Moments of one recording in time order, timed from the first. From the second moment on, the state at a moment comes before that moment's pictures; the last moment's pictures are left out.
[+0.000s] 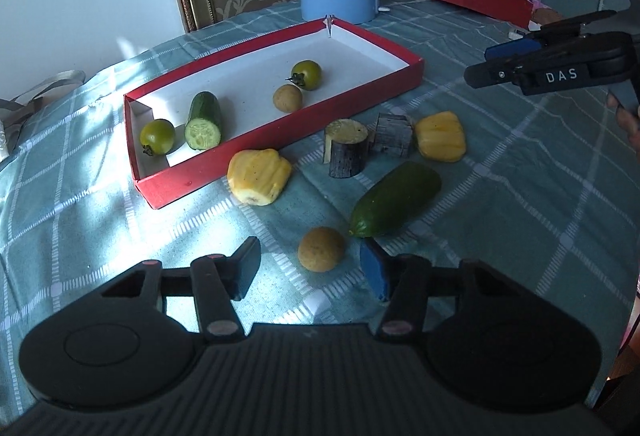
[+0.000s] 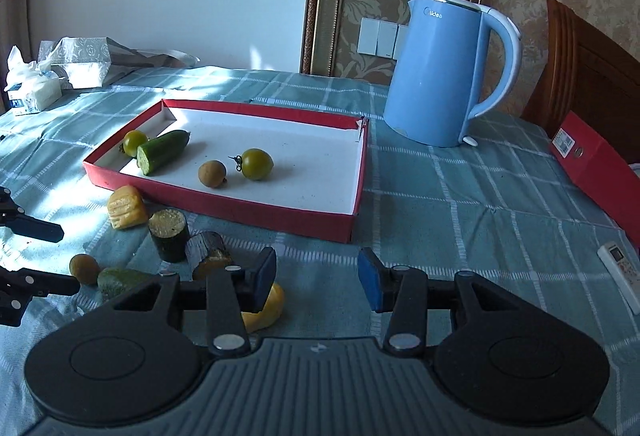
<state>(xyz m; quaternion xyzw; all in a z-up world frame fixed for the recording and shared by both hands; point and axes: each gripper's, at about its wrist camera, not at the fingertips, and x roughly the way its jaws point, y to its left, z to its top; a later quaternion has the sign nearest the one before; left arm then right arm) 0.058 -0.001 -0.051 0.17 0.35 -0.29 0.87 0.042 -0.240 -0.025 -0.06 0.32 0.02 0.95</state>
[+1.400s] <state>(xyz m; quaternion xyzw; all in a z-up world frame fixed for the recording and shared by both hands) 0.057 0.036 -0.036 0.09 0.34 -0.29 0.89 0.030 -0.225 -0.044 -0.06 0.36 0.03 0.93</state>
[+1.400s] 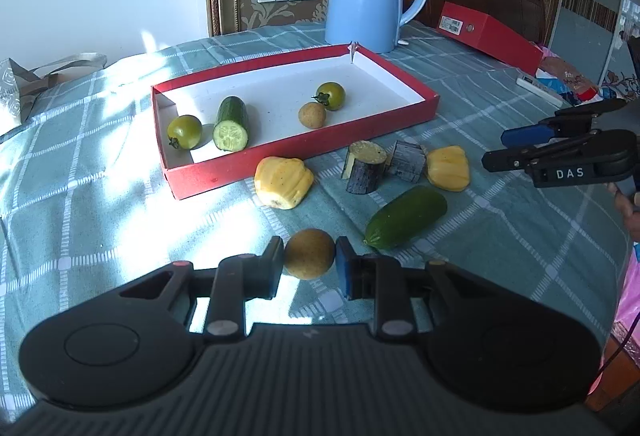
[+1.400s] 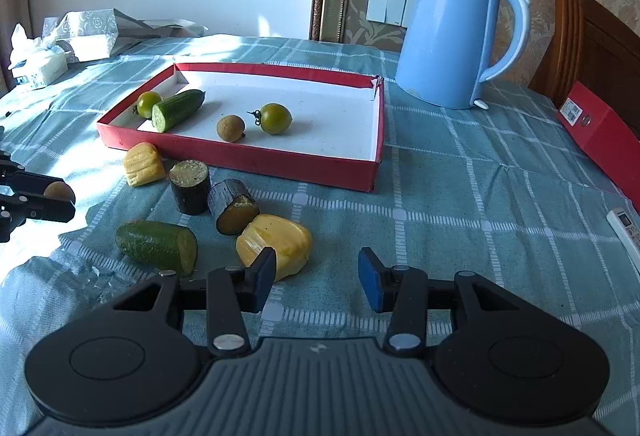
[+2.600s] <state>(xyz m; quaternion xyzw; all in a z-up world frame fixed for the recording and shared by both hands) 0.069 0.032 -0.019 0.03 0.35 -0.25 0.90 0.069 -0.217 -0.063 -0.14 0.33 0.15 0.92</state>
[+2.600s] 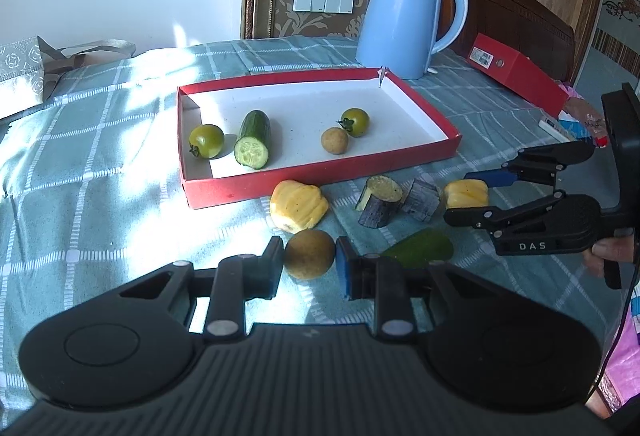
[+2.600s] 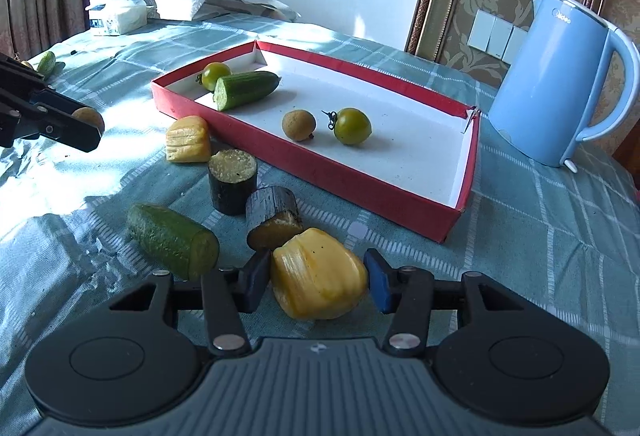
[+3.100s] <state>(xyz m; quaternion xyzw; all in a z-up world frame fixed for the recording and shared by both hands) 0.181 -0.026 -0.012 0.06 0.32 -0.22 0.92 0.051 -0.242 -0.026 -0.11 0.29 0.10 0.94</state>
